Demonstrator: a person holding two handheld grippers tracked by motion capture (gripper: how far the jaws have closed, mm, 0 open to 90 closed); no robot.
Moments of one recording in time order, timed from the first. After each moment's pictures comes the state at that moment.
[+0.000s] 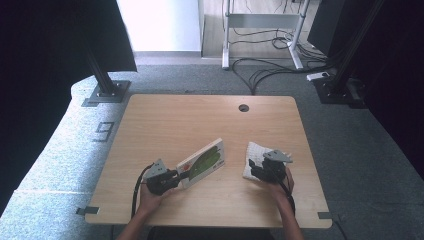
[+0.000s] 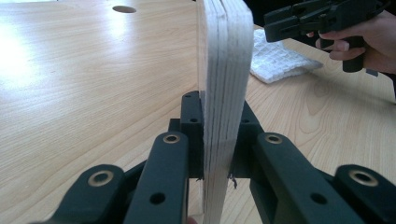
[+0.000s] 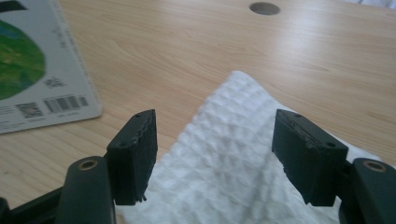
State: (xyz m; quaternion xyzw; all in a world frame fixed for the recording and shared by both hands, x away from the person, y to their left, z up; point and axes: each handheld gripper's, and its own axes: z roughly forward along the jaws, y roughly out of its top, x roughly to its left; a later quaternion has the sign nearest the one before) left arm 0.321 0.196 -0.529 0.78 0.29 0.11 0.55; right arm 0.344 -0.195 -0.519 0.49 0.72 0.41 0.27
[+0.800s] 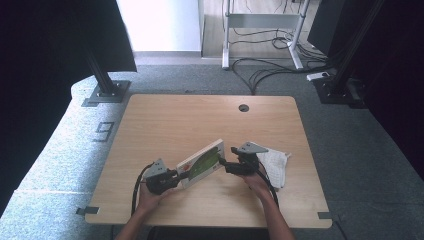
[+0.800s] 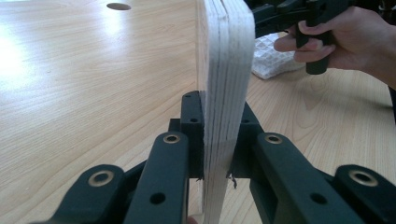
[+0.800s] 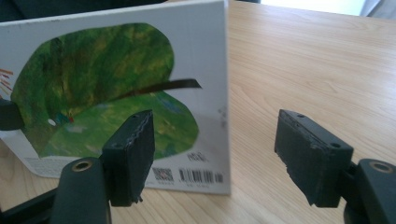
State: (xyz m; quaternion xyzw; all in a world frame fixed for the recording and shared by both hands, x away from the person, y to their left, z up) left arm 0.323 0.197 -0.527 0.78 0.28 0.10 0.54; right arm 0.377 -0.126 -0.518 0.37 0.75 0.52 0.16
